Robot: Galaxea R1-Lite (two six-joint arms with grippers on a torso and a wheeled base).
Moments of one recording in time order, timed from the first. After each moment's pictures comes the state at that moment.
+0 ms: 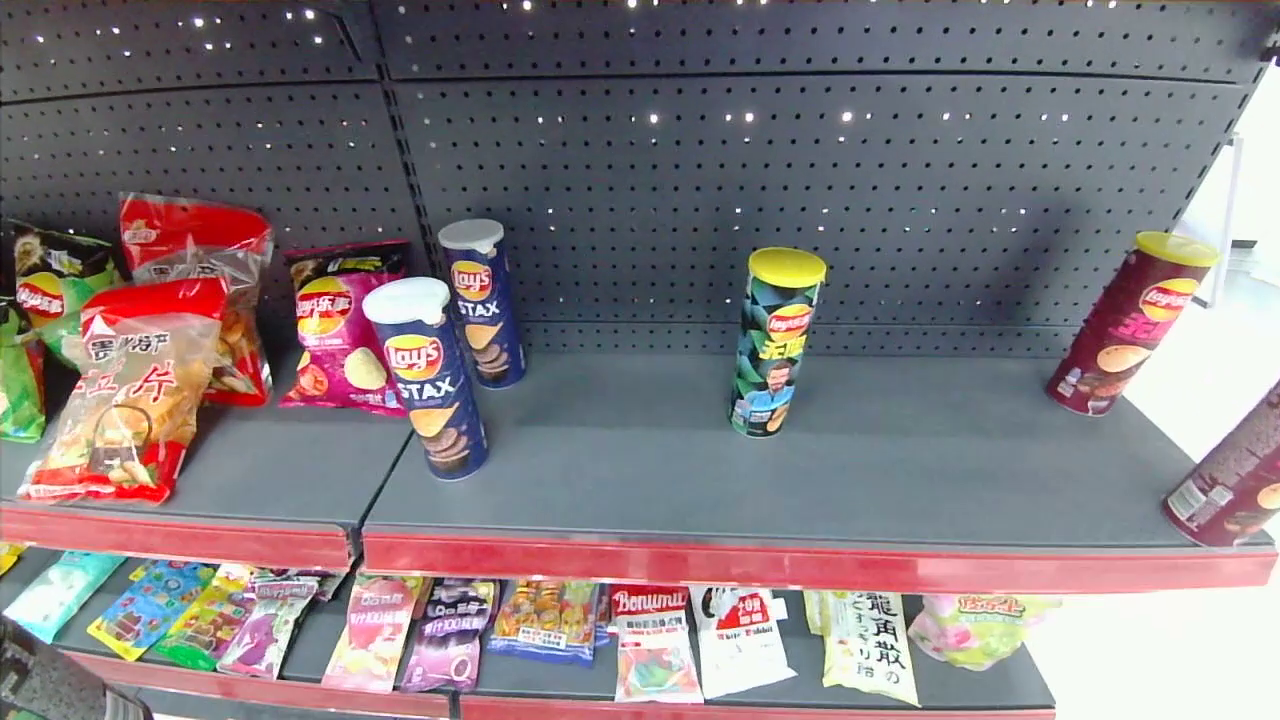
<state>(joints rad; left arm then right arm) -0.21 0.38 -0.45 0.17 0.15 0.18 -0.07 0.09 0.00 0.00 -0.02 0.00</state>
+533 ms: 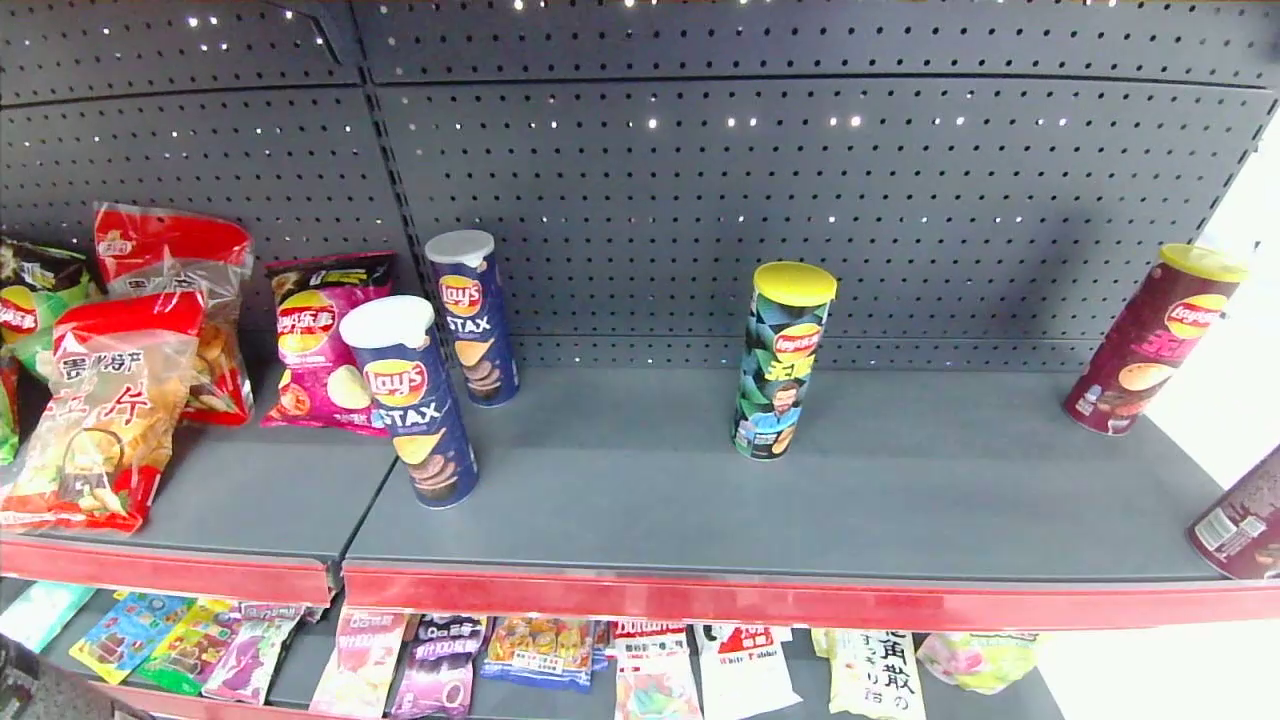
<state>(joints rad) -0.21 0.33 -0.45 0.21 0.09 0.18 0.00 0.03 0.00 0.00 -0.01 -0.01</state>
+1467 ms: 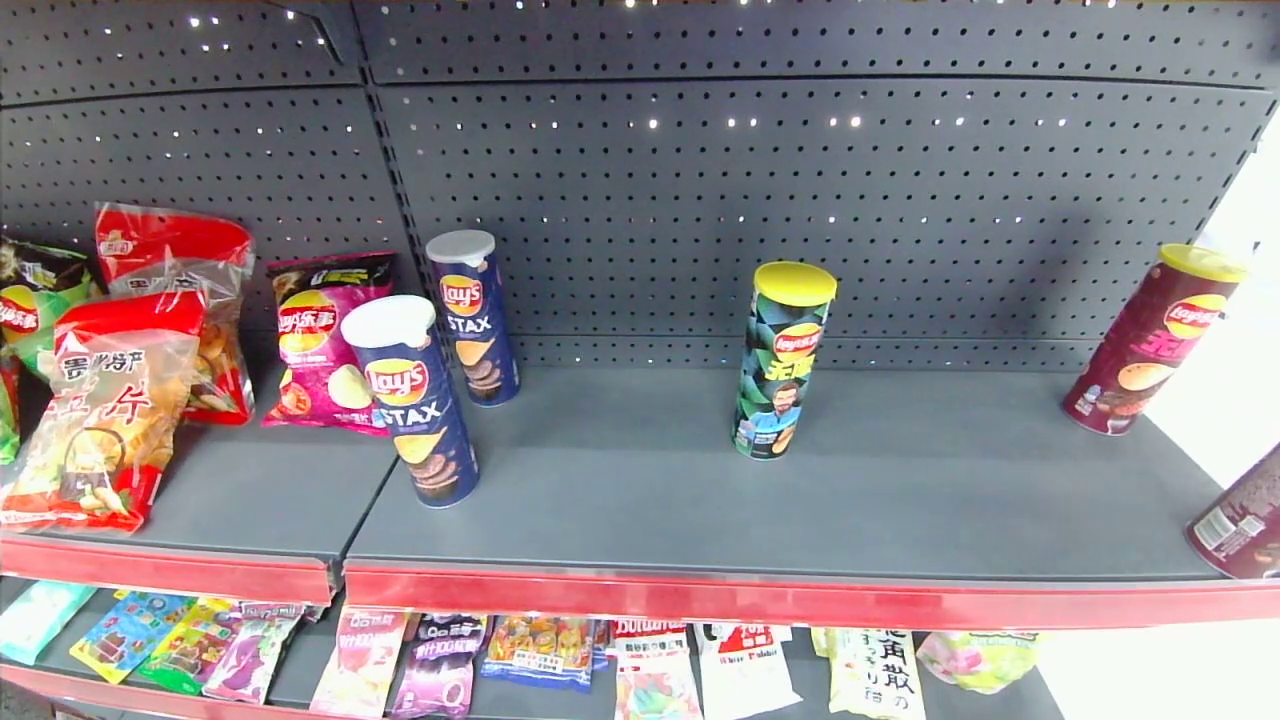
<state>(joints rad) -0.19 0.28 -0.48 0.24 0.21 0.08 0.06 0.58 -0.53 -0.05 0.11 0.00</state>
